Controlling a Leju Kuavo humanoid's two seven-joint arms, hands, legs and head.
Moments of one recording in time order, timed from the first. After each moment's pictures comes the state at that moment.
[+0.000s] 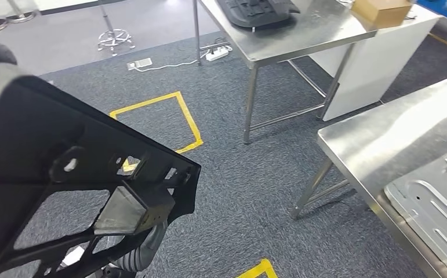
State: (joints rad) left arm -0.08 0.11 -0.81 -1.86 0.08 0.35 -0.33; right arm -0.10 -0.05 0.82 -0.22 -0.29 -0.18 0.11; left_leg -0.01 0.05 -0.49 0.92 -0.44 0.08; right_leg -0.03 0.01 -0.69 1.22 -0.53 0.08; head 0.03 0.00
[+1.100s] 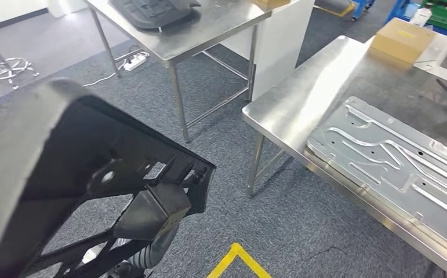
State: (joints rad) left arm -0.11 0.09 -0.83 -1.83 0.08 0.31 -0.32; right arm -0.10 -0.06 0.81 -0.22 -0.33 -0.20 0.09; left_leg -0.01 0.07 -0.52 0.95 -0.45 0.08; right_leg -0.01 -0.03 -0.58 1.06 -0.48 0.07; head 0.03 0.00
